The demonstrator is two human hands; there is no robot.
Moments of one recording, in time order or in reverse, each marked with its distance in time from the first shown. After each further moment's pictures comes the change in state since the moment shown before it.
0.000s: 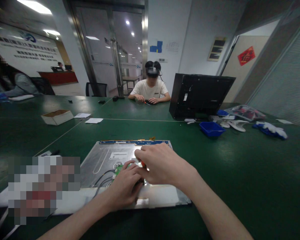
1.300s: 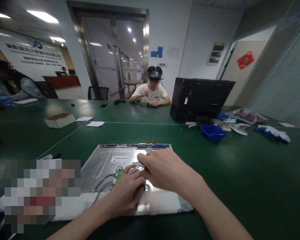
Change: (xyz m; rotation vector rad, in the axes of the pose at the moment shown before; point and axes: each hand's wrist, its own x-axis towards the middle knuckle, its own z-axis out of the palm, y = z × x) left_hand -0.001 -0.002 0.002 -0.007 0.004 -0.002; right_hand -0.005 0.001 0.001 -0.021 0.001 0.038
